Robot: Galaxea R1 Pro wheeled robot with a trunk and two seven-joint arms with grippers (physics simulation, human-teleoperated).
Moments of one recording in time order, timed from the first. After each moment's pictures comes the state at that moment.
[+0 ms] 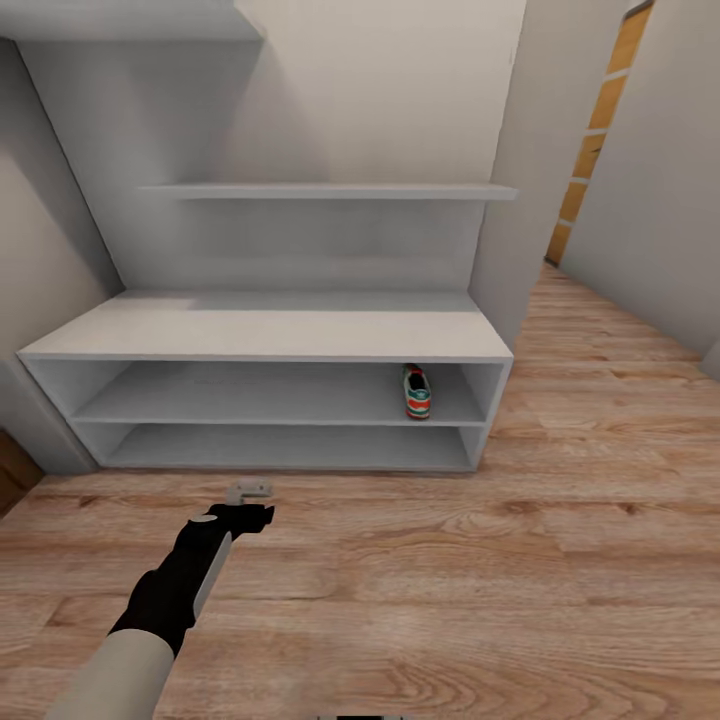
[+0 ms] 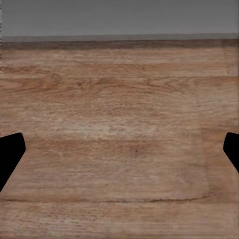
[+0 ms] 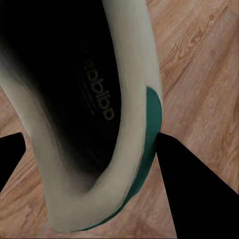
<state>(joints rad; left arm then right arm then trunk) -0.59 0.00 0.00 -0.91 -0.03 0.50 0.00 -0.14 -0.29 -0.86 -1.44 -0.08 0.78 -0.15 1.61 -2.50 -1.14</state>
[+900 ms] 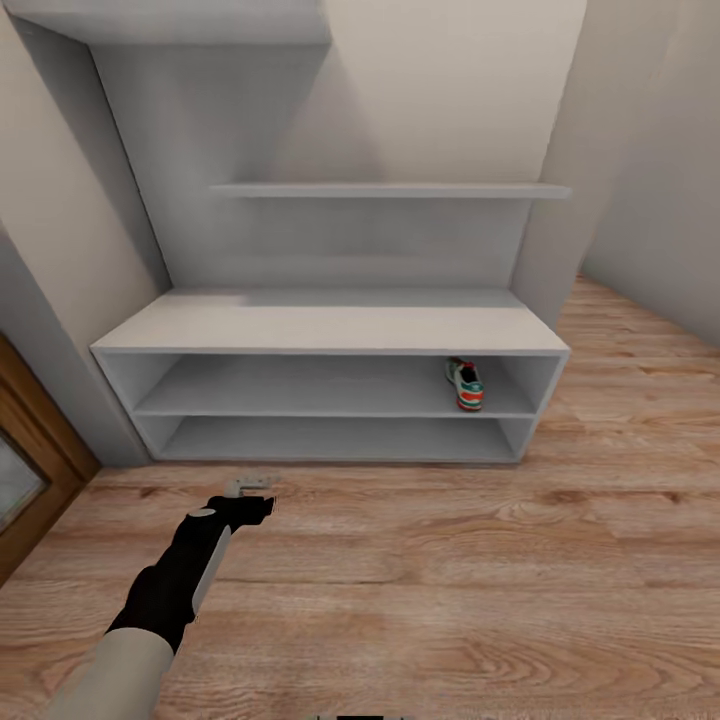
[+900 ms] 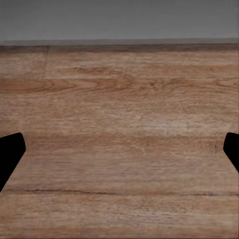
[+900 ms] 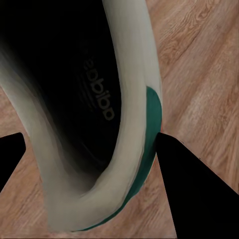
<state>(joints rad) -0.59 0.00 0.01 -0.96 -0.03 0.51 0.00 -0.14 -0.29 -0.86 -1.44 -0.08 0.78 -0.15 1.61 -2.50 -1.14</state>
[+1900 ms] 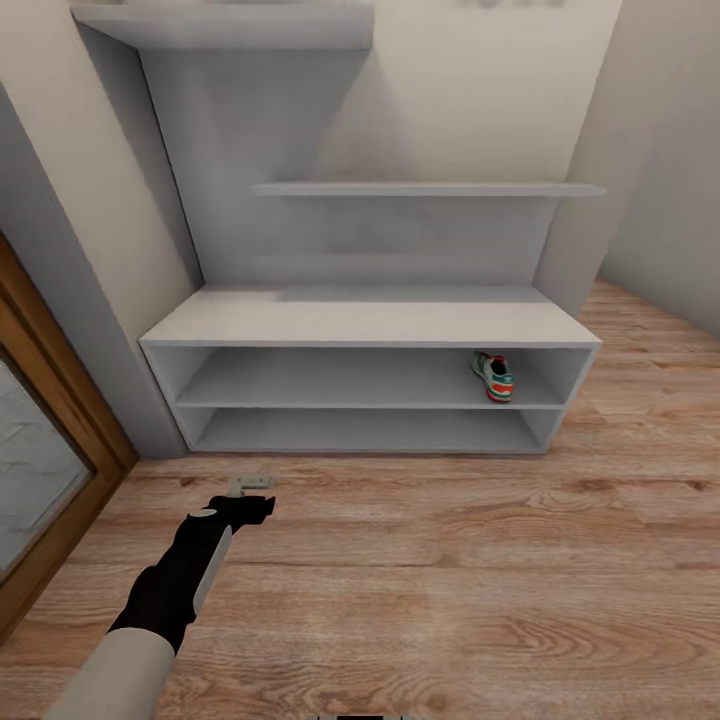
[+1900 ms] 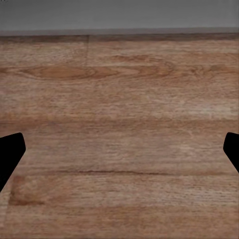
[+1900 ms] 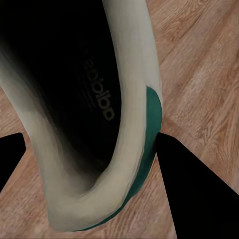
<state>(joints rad) -0.59 0.00 0.00 -0.96 -0.03 0.51 0.00 -0.14 -0.29 -0.85 -1.44 -0.08 0.78 -0.15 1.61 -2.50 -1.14</state>
